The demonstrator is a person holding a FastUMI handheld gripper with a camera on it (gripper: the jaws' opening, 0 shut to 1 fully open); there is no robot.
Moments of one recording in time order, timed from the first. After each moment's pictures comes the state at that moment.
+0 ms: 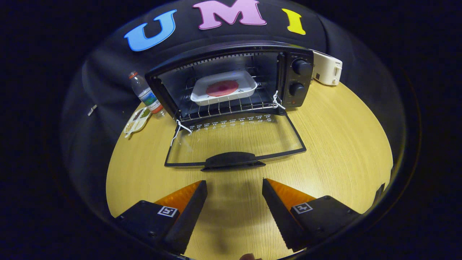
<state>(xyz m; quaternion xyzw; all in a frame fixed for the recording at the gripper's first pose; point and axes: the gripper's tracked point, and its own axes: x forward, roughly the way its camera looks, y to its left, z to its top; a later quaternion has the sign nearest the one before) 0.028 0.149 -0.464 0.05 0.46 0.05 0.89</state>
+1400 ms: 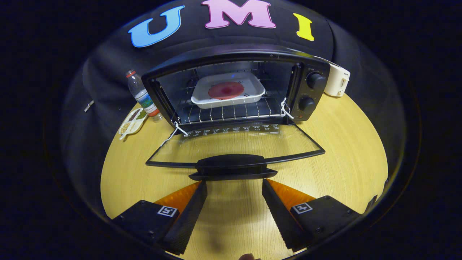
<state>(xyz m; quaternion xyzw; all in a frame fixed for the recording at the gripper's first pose) 0.048 0.162 -0.446 0.05 0.44 0.04 0.90</state>
